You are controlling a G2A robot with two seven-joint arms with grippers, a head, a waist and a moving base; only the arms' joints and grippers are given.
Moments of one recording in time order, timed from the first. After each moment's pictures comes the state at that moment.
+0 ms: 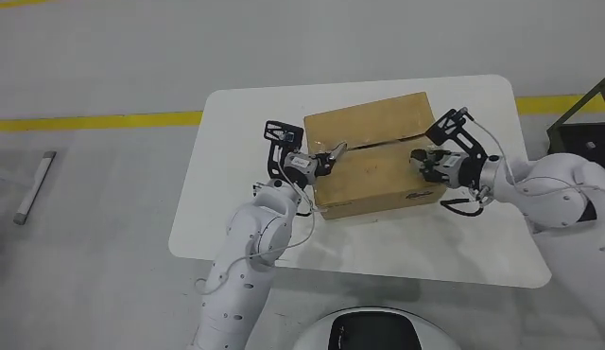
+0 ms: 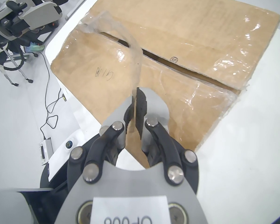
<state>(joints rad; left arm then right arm) 1.01 -1.43 -1.17 -1.63 1.20 -0.11 -0.38 -1.05 -1.05 1.41 -1.77 -0.64 -0.34 0.98</state>
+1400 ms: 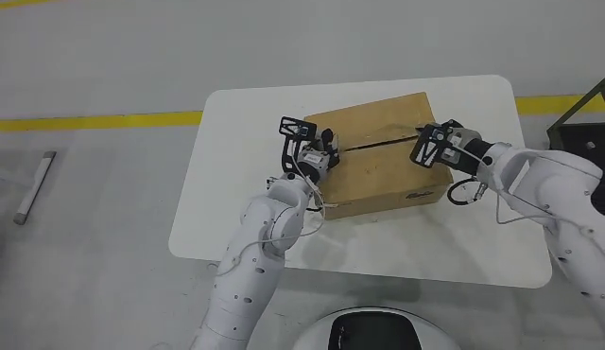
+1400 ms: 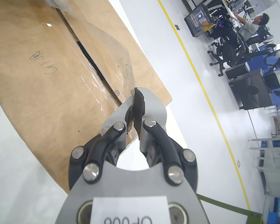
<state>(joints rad) 0.92 -1.45 -1.10 -1.48 1.14 -0.10 -0.36 -1.04 -1.01 1.36 -1.82 -1.53 -0.62 0.42</state>
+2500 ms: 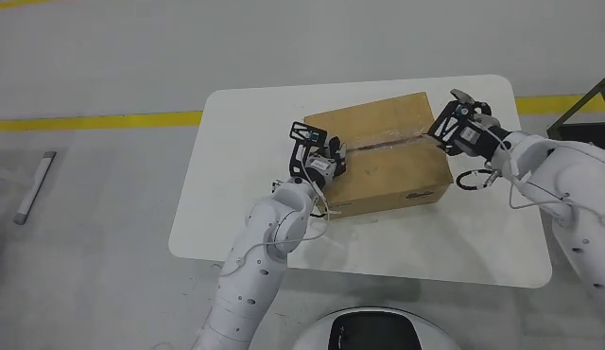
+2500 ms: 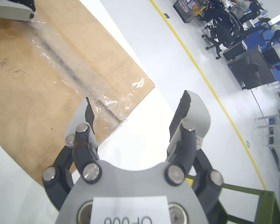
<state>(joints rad) 0.92 -1.45 -1.08 -1.47 1.16 -0.13 -0.40 -1.02 -1.01 1.42 -1.78 -1.41 -0.51 0.50</state>
